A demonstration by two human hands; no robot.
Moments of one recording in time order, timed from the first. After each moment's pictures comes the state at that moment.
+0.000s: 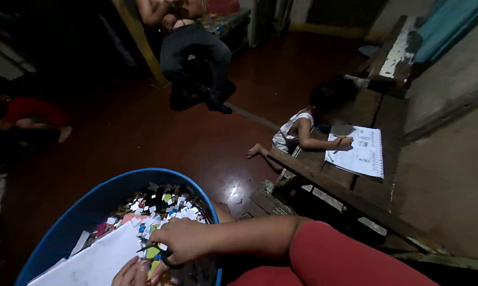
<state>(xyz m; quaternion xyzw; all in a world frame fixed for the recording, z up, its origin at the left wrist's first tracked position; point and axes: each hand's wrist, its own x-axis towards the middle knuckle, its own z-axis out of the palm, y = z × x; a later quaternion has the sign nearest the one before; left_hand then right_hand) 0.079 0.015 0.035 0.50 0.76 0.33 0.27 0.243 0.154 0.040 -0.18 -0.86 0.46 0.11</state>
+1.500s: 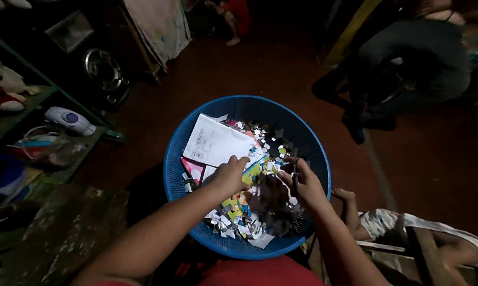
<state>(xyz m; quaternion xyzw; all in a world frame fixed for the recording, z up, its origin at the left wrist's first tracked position) 0.039 0.035 0.035 0.46 0.81 0.13 0.34 0.229 0.164 0.033 -0.33 -0.81 0.46 0.16</state>
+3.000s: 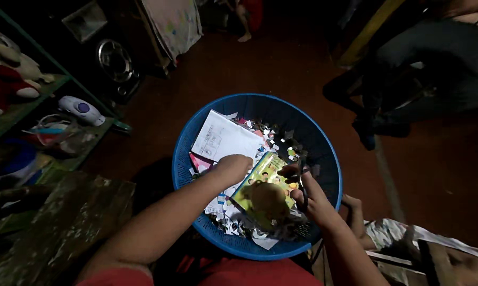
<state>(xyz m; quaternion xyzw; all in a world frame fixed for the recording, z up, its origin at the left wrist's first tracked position) 0.014 0.034 0.035 0.55 0.77 0.09 0.31 0.232 0.163 0.016 -0.09 -0.87 0.43 0.20</state>
